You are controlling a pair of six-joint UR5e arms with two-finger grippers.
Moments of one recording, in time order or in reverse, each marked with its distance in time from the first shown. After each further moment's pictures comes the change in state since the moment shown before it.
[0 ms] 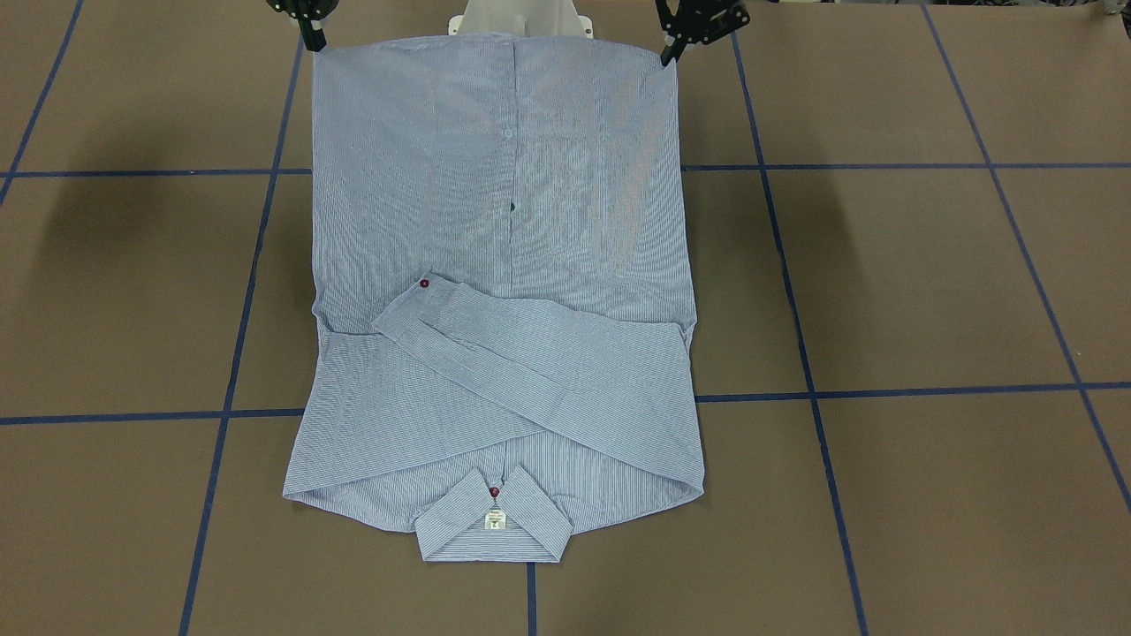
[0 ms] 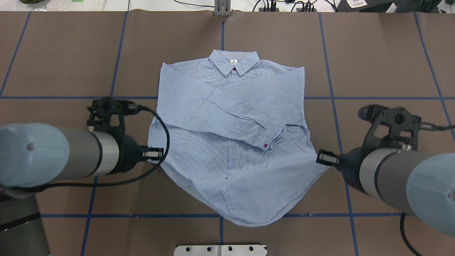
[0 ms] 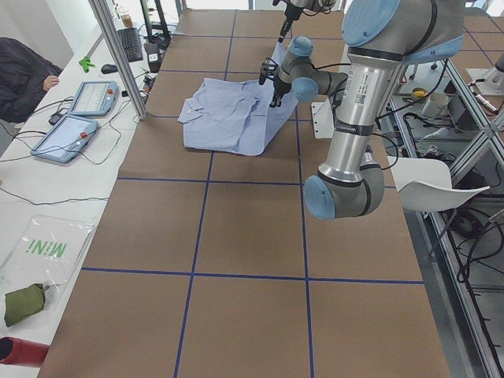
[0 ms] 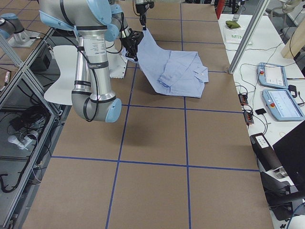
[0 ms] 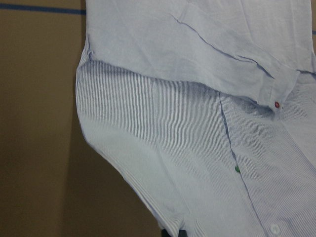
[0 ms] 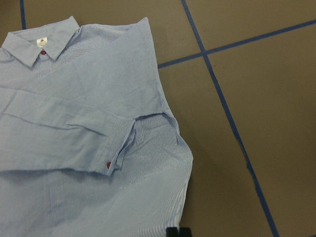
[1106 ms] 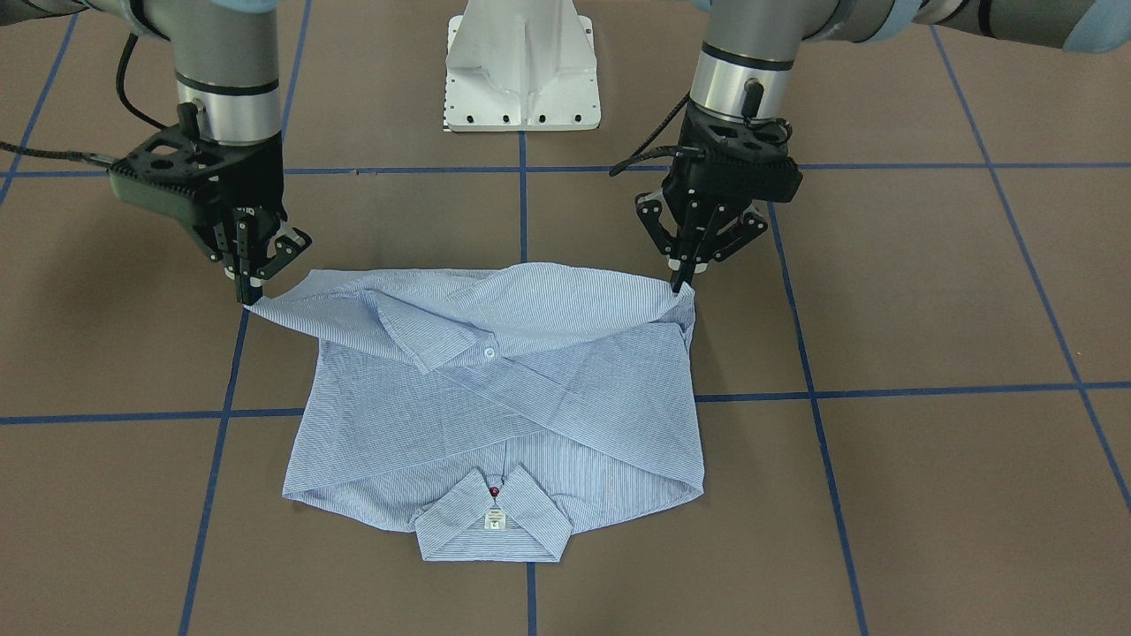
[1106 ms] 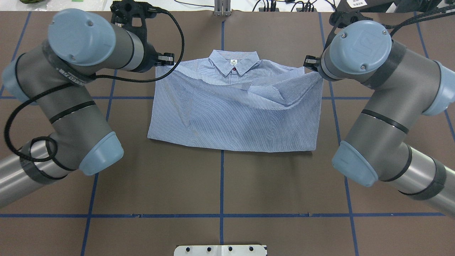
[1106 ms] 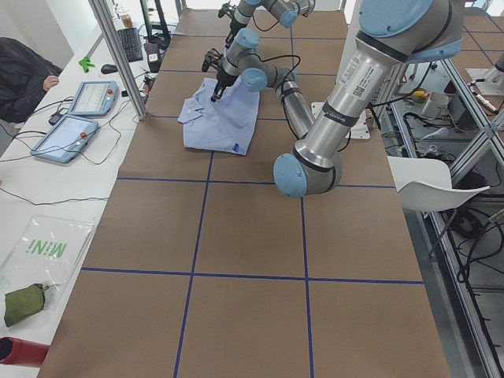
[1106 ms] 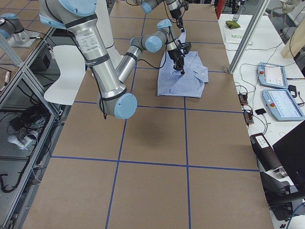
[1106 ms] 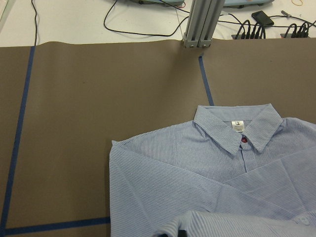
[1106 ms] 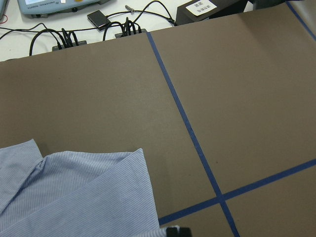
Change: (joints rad) left arm -0.281 -0.253 0.443 -0.163 -0.001 0.212; right arm 0.377 0.163 -0.626 0.370 0.079 -0.272
